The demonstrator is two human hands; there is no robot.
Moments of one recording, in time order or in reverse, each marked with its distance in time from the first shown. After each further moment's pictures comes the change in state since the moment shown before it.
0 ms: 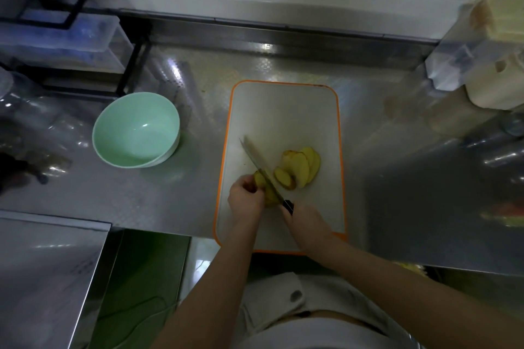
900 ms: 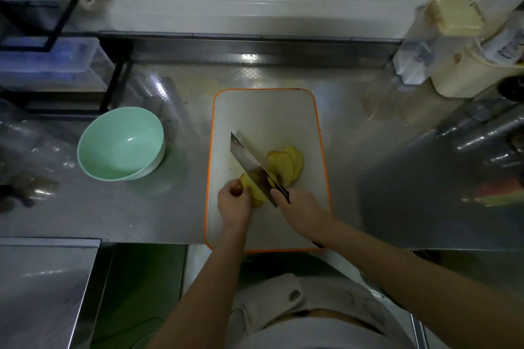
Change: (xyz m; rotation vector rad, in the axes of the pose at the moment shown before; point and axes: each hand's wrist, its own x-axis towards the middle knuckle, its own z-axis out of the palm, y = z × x) left_hand -0.007 -0.003 0.001 -0.078 -0.003 0.019; right_hand -0.008 0.000 -0.025 0.158 0.066 -0.132
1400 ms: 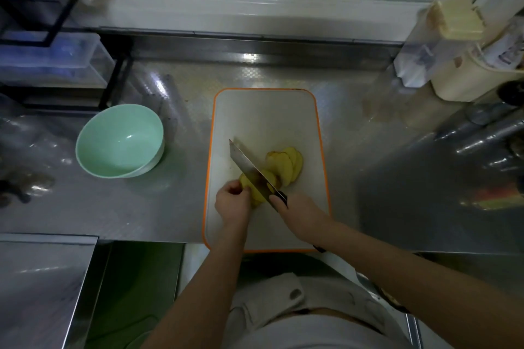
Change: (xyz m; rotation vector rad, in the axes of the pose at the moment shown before) left_hand 0.000 0.004 0.001 -0.002 0.055 -0.066; right_hand -0.001 0.000 0.001 -0.178 -0.132 0.029
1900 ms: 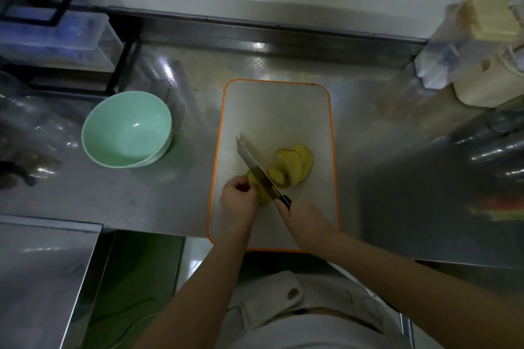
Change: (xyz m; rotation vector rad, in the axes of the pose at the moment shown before) left_hand 0.009 -0.009 0.000 -0.015 -0.039 0.072; right_hand 0.008 0.000 0.014 -0.056 -0.025 0.070
